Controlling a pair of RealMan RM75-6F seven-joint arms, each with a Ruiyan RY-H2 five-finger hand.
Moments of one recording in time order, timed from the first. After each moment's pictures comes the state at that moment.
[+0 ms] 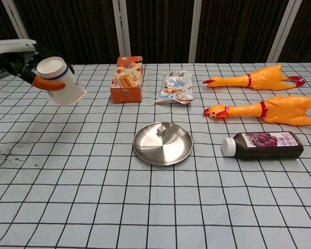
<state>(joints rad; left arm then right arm) -0.65 -1.35 -0.30 -1.54 1.04 0.81 -0.20 0.14 -1.03 0.06 -1.69 -1.11 1.08 0.08</state>
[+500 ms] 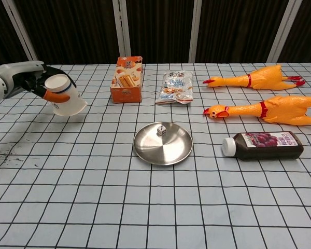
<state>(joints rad) -0.71 -1.53 -0.31 -1.20 1.06 0.70 -0.35 0.14 -1.03 0.06 -1.67 -1.09 1.07 0.06</state>
